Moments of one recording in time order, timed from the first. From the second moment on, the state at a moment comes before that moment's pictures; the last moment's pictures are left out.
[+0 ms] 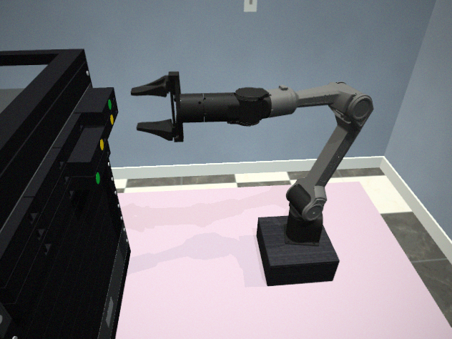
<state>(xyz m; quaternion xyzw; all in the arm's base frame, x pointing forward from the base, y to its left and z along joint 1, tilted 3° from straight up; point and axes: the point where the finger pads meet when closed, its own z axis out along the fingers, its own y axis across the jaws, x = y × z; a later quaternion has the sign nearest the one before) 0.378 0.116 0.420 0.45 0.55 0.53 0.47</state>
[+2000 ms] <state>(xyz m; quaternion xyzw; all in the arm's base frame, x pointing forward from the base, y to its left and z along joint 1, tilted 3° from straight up) 0.349 0.177 0.414 0.44 0.55 0.53 0.47</state>
